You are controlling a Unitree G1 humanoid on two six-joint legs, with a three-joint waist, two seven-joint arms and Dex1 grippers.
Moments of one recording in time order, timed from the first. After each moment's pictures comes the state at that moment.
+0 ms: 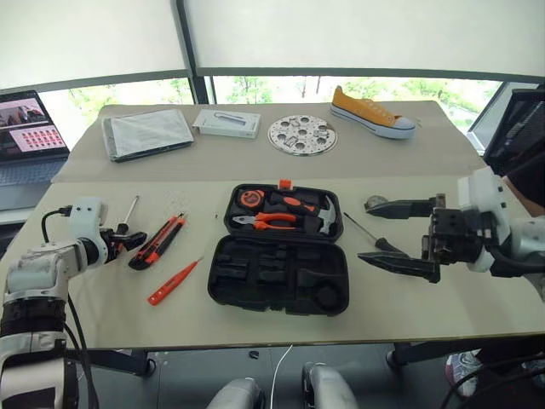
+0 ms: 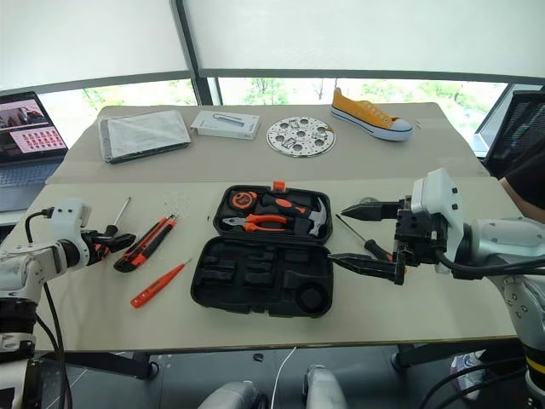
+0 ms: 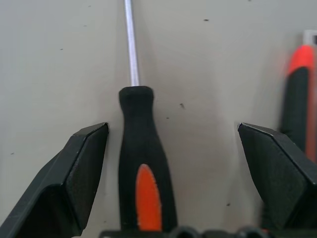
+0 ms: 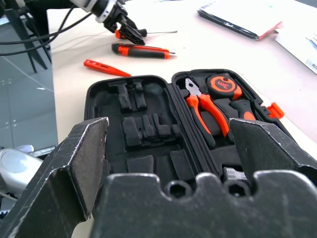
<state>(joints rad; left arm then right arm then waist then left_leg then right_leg) -0.47 0.80 0.22 0.41 -0.32 0.77 -0.53 -0.27 -0.97 -0.28 -0.47 0.77 0.64 1.06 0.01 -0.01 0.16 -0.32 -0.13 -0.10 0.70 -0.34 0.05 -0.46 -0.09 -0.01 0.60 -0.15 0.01</state>
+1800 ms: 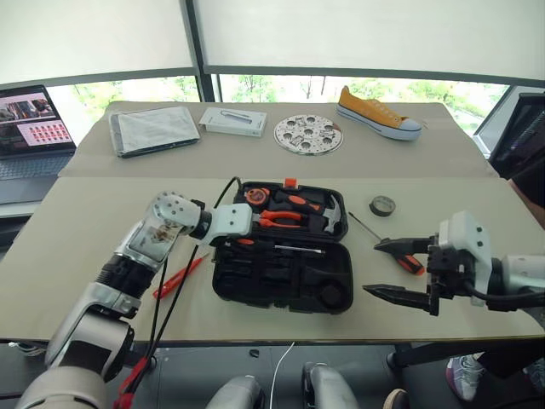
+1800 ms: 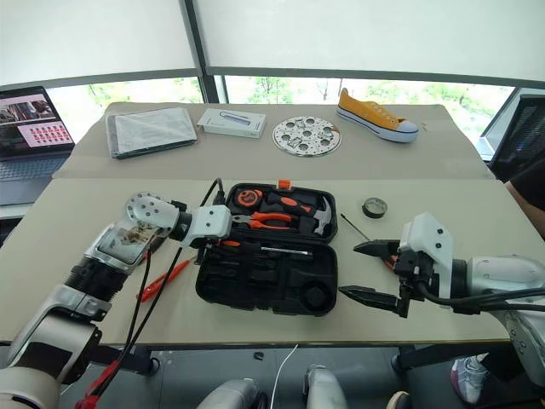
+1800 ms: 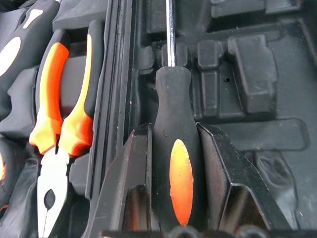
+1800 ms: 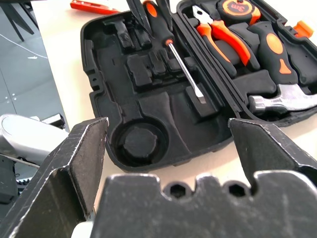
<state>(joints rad) -0.79 0.61 -0.37 0.33 0.00 0.04 -1.31 -0.02 -1.01 -0.30 -0.56 0.69 0.64 1.02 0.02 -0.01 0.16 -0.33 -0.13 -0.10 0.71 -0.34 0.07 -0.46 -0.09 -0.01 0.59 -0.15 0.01</state>
